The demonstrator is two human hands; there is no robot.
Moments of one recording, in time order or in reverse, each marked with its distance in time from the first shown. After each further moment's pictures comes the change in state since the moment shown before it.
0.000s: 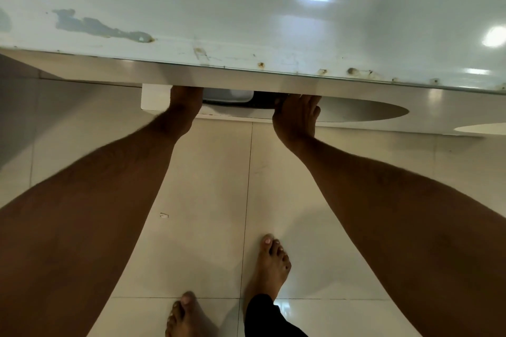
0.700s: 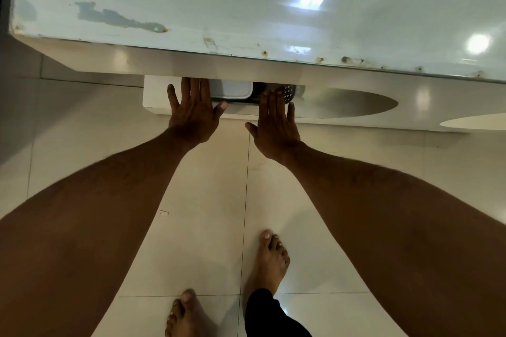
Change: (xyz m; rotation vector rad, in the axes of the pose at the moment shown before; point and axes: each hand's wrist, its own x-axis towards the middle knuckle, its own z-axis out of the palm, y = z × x) left_hand -0.043 -0.021 -0.019 1.196 -0.110 0.633; right_hand -0.035 -0.009 0.011 -0.395 -0.332 -0.328
